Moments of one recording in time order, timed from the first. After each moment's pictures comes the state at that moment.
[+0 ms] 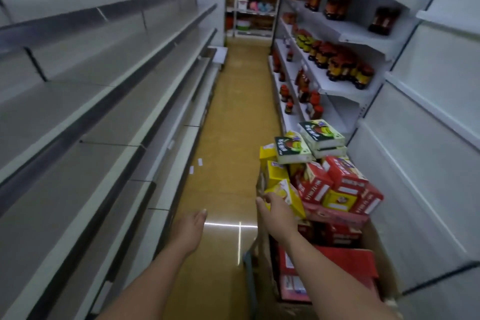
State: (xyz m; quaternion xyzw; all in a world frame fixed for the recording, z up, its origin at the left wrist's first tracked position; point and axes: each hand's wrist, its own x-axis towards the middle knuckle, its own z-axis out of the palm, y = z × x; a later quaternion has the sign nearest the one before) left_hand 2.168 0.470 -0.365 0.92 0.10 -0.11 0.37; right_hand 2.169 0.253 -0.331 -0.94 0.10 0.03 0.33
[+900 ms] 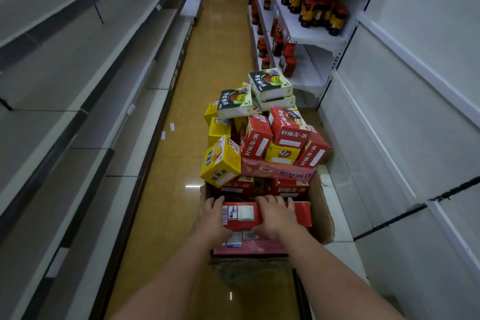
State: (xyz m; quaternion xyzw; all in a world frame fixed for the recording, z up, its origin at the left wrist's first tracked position) left_hand 2.117 0.259 -0.433 0.94 -0.03 -0.24 0.24; right_hand 2.104 0.086 -0.399 -0.97 0.02 0.24 0.08
